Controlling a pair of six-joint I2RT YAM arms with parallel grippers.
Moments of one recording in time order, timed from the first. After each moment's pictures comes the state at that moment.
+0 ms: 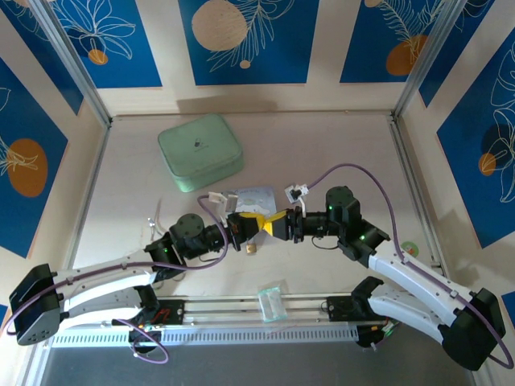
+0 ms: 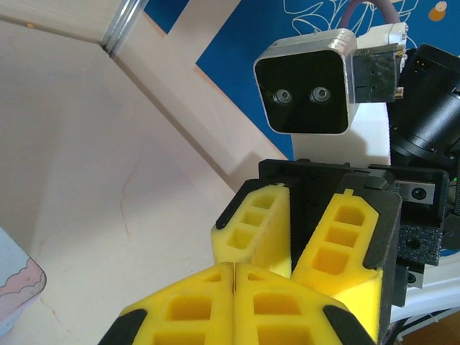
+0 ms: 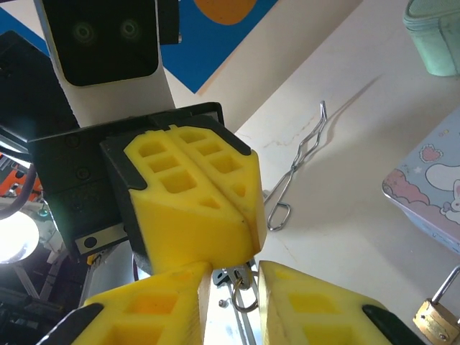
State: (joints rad) left arm -1.04 0.99 0.51 0.44 0.06 -0.69; right arm 0.67 0.88 0.57 0.05 -0.77 0.58
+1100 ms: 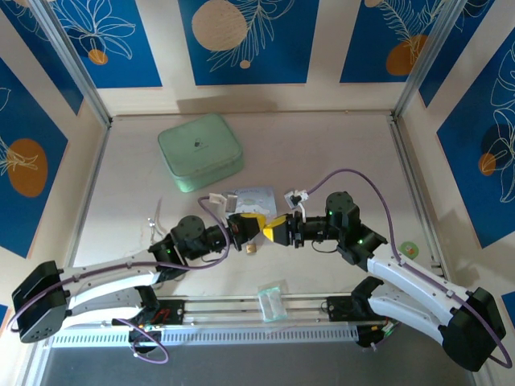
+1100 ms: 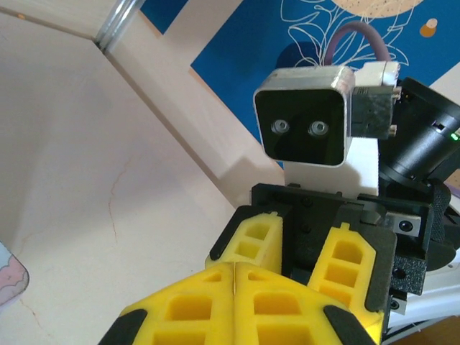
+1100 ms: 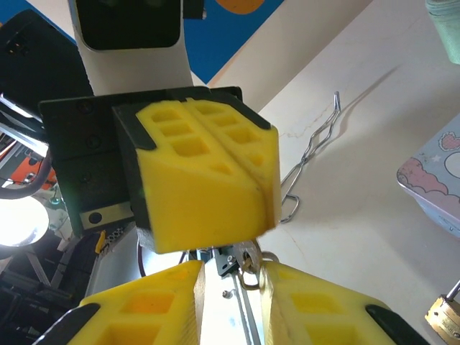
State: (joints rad) left arm -1.04 1.03 0.47 0.53 0.07 -0.75; right arm 0.67 0.87 0.49 0.14 -0.81 0.58
